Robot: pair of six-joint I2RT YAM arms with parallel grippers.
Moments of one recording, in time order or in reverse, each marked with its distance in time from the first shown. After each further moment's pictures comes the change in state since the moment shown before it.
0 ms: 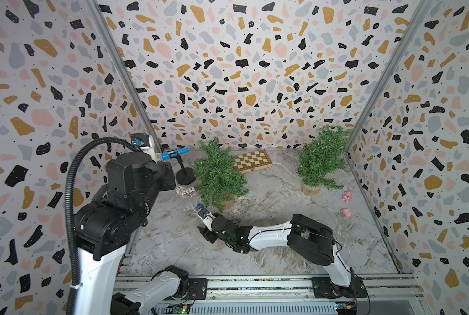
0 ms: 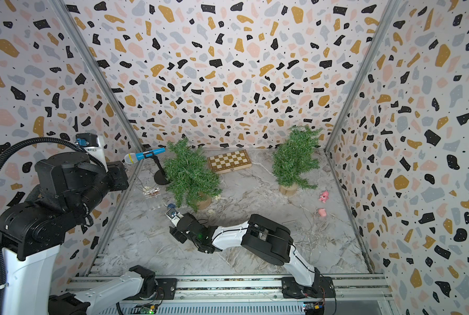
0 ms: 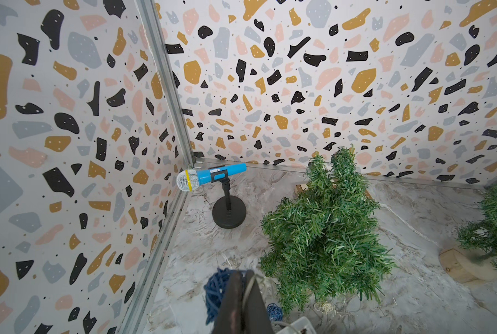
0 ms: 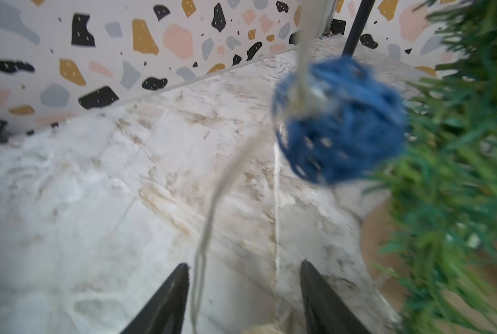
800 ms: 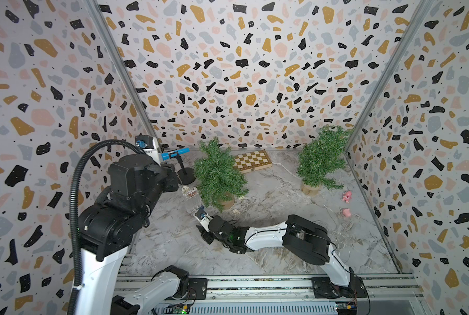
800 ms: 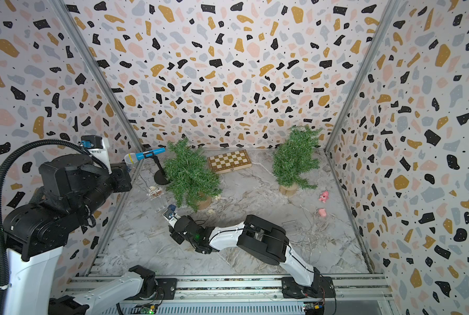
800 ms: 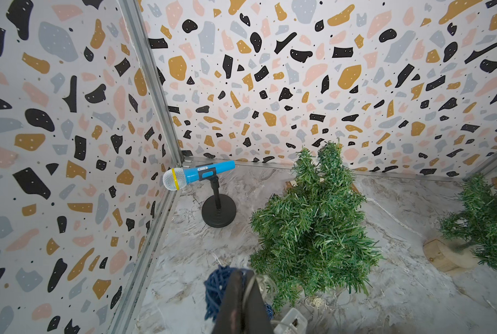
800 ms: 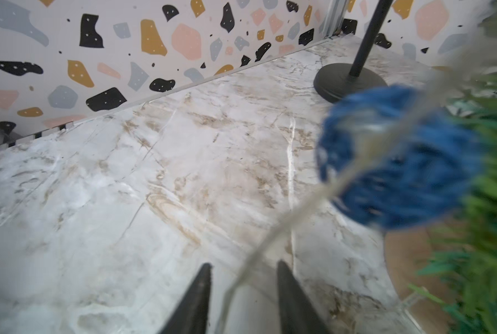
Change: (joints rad) left arm 0.000 -0.025 -0.081 0.045 0.052 0.002; right arm -0.006 0.069 0.076 0.008 0.000 0.014
